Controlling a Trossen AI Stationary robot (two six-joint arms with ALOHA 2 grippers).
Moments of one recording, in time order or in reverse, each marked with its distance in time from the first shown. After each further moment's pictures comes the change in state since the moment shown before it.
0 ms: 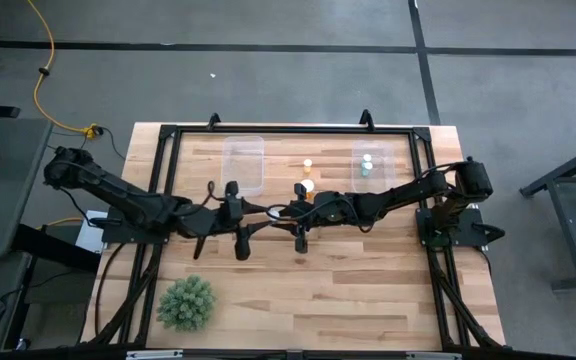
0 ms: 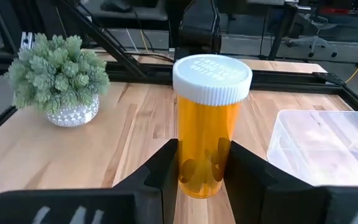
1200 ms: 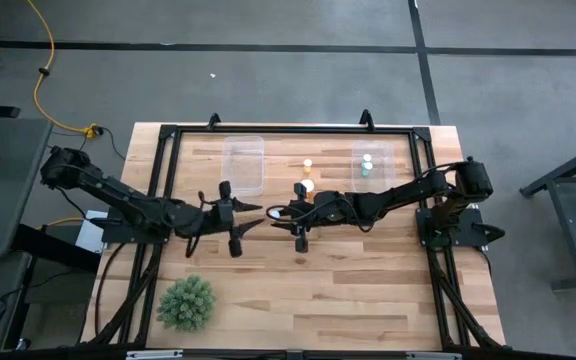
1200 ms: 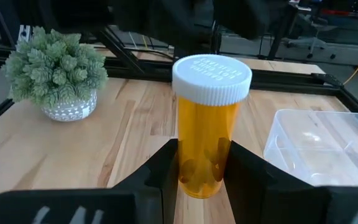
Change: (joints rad) left arm 0.021 -0.061 -0.235 0.291 0.007 0.174; right arm 0.000 -0.003 0.000 -0.007 0.000 -0.022
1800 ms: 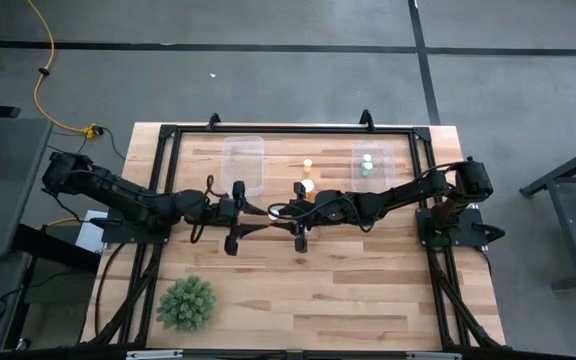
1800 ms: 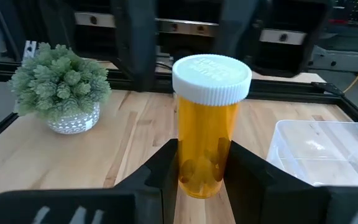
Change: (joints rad) left arm 0.181 0.073 -0.140 0.357 0.483 -0.022; right arm 0.000 0.000 0.000 0.041 -0.013 0.012
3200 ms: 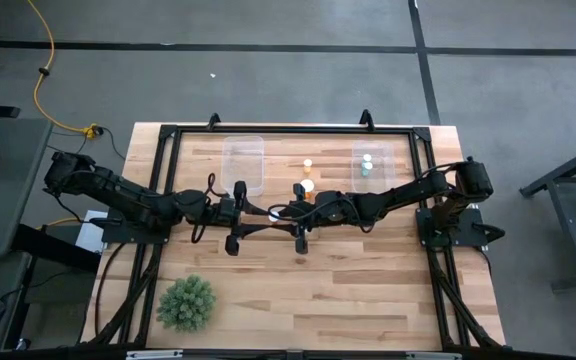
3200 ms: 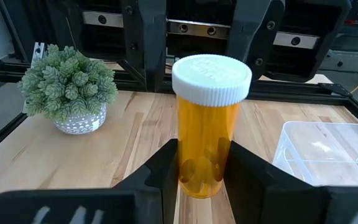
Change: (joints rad) left arm -0.001 0.025 0.002 0.048 0.013 -0.019; right arm 0.000 0.000 0.000 0.003 -0.010 0.004
